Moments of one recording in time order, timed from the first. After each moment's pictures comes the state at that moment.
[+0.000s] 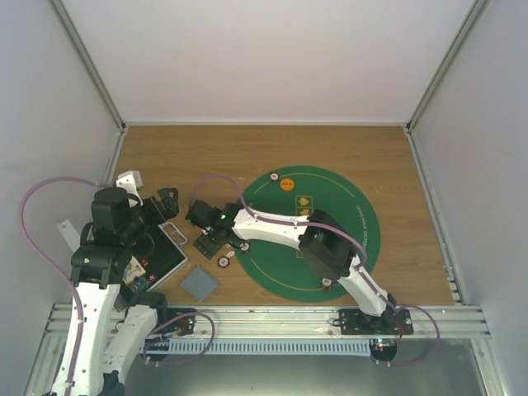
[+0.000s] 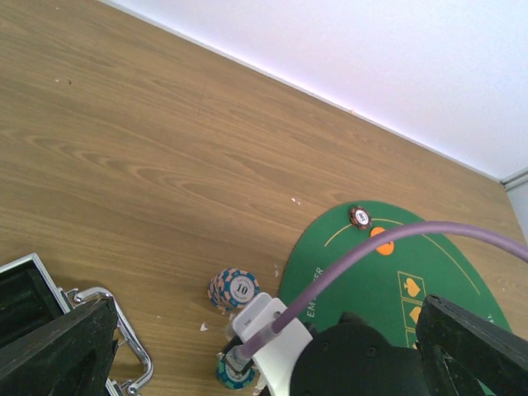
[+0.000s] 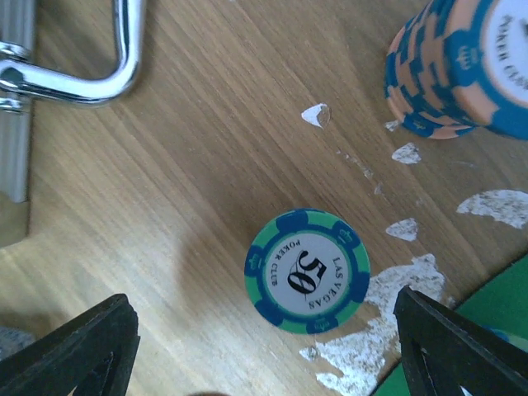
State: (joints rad) left arm -0.05 0.67 0.99 -0.83 0.11 -0.46; right arm 1.13 2.24 1.82 -0.75 0.08 0.24
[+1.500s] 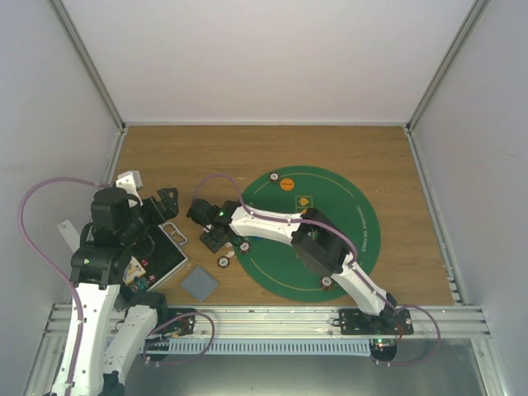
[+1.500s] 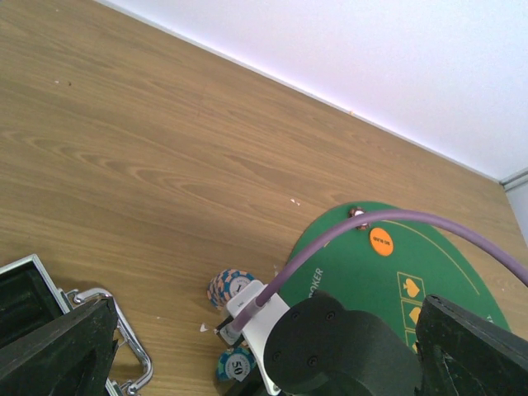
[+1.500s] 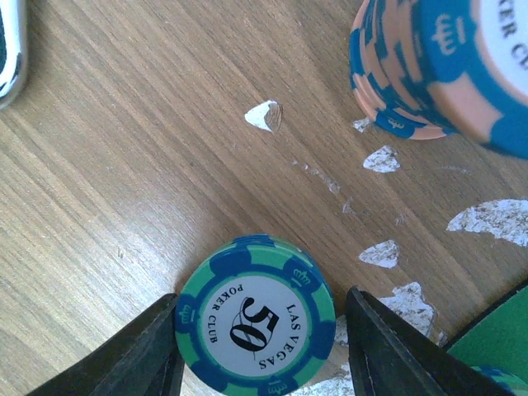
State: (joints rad) left arm -0.05 0.67 0.99 -0.83 0.11 -0.46; right arm 1.10 2.34 1.89 -0.79 0.08 0.26
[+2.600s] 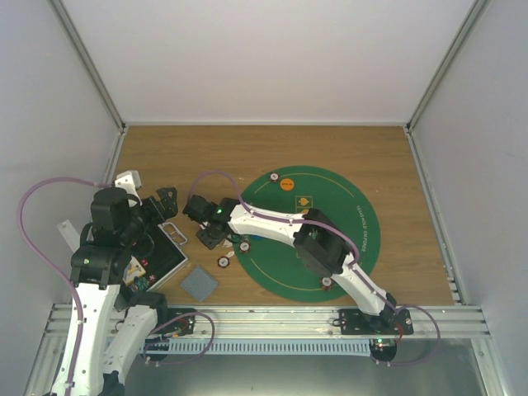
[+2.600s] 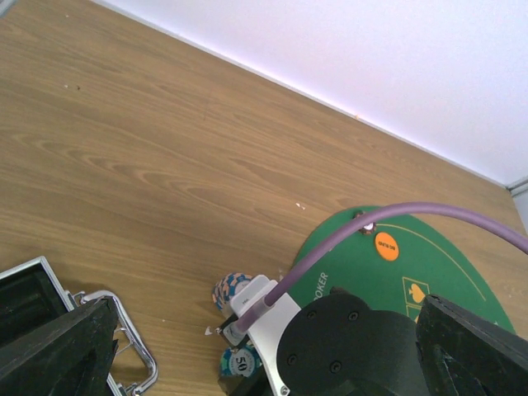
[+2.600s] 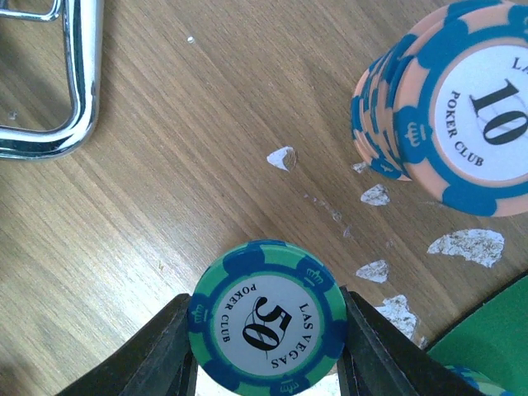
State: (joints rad) left arm -0.05 0.67 0.99 -0.83 0.09 -0.46; right arm 1.11 2.33 1.95 -0.81 0.10 0.24
